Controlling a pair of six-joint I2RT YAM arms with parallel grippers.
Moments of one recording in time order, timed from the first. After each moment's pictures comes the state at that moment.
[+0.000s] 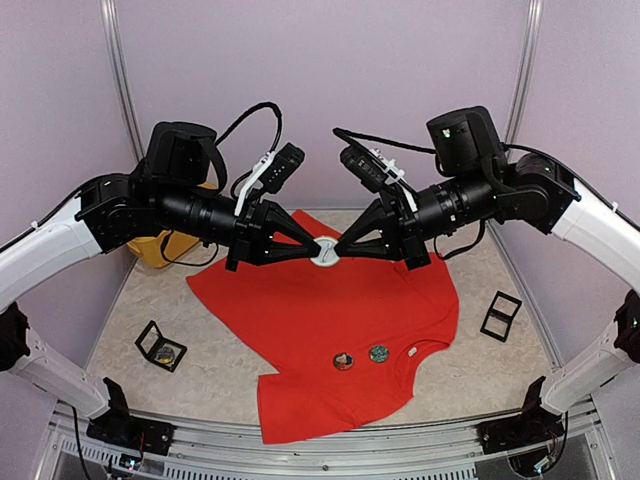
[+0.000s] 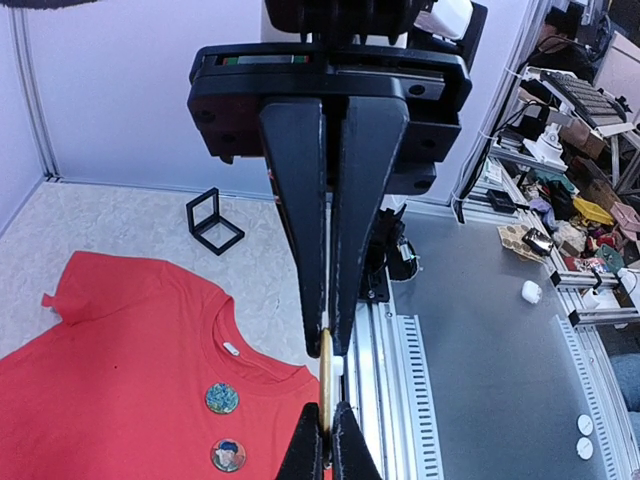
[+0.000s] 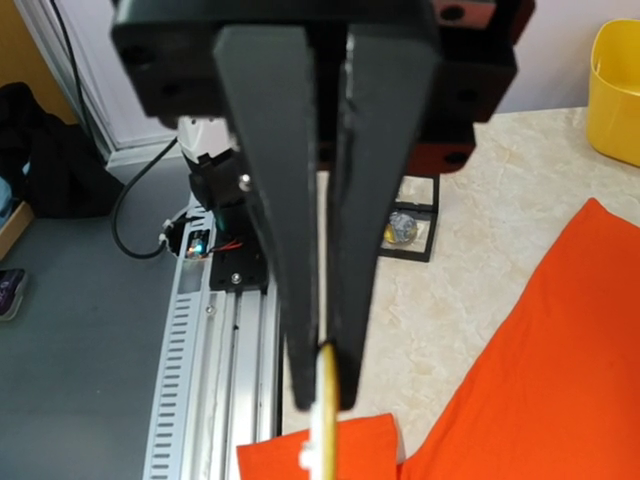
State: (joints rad) left arm -0.96 1.36 1.48 -0.51 0.63 0.07; right arm 0.99 1.41 1.64 -0.73 -0.57 -0.16
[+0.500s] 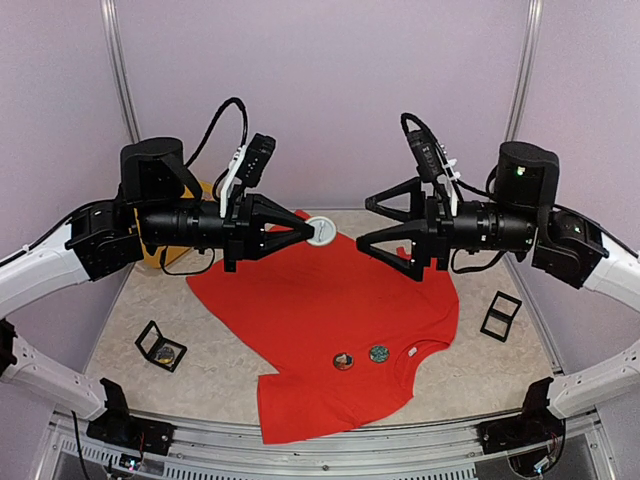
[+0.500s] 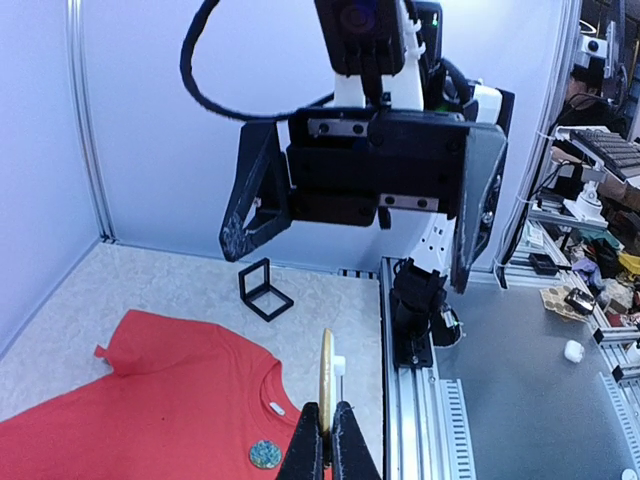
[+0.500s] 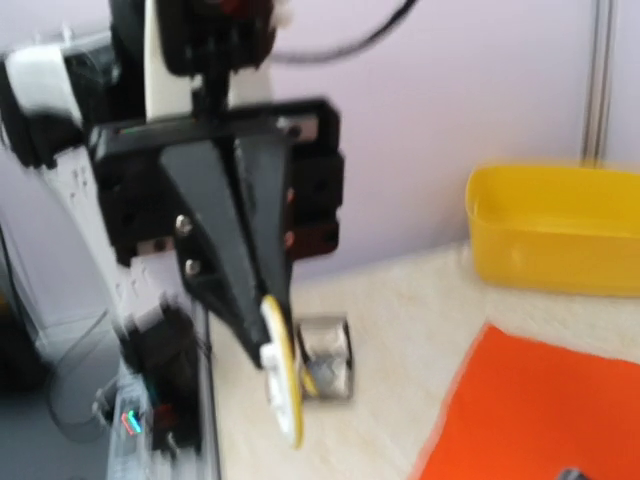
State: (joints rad) left arm -0.97 1.24 1.27 -0.19 0.50 0.00; right arm 0.99 1.12 1.24 -0.23 -0.39 0.06
